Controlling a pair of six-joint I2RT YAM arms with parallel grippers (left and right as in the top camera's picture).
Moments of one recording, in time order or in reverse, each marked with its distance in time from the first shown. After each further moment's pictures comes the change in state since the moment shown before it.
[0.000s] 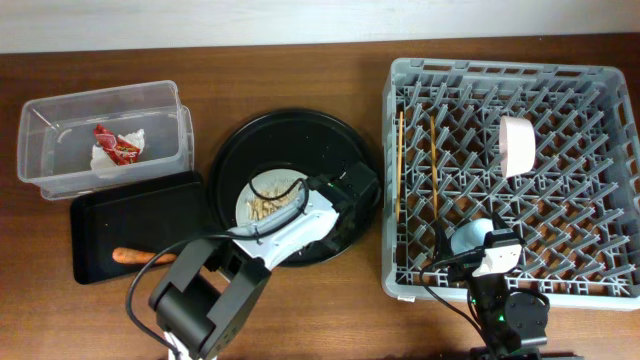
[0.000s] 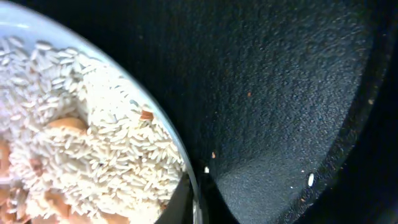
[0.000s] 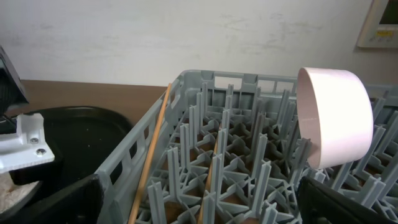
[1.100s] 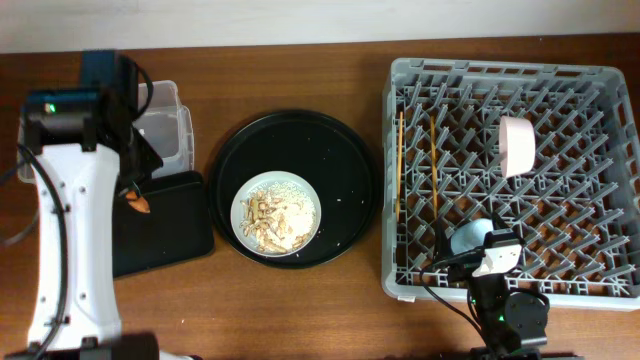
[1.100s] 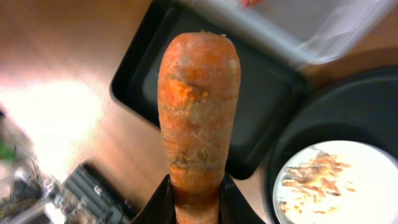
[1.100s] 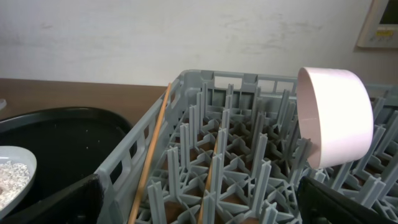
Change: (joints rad) left arm 0.795 -0.349 0.525 -0.814 -0.138 -0.574; right arm 0.000 0.001 0.000 0.000 0.000 0.000
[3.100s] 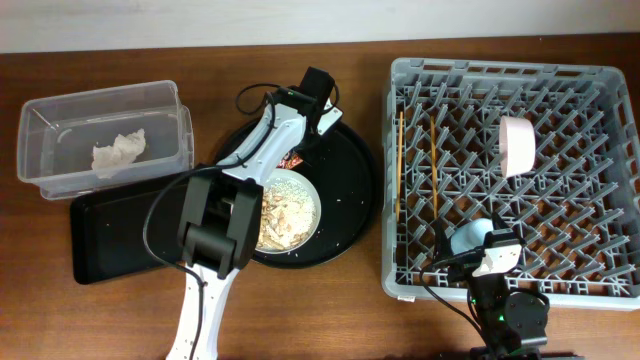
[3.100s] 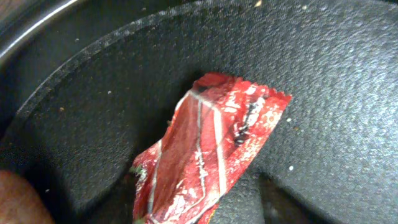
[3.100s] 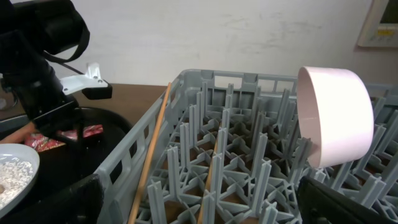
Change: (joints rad) left arm -0.475 0.778 0.171 0.692 0.287 0.949; right arm 0.000 0.001 0.000 0.000 0.000 0.000
